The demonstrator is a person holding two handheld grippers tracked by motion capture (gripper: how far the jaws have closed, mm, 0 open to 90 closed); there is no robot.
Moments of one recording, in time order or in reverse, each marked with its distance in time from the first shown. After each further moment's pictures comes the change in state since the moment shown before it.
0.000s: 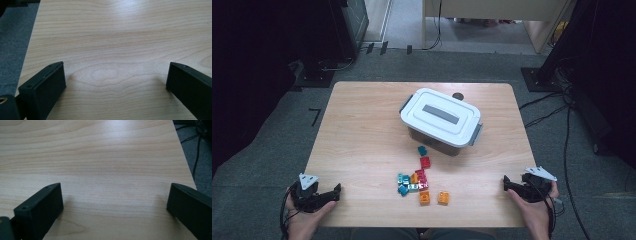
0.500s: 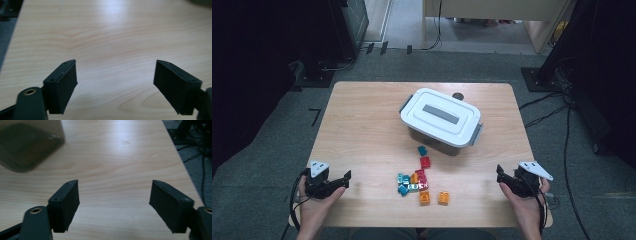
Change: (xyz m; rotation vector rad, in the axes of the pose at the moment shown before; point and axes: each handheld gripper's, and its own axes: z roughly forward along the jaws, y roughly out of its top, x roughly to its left) left arm -0.037 0.051 -0.007 -0.070 -0.119 0.011; right arm 0.045 0.029 -0.034 -0.149 0.053 0.041
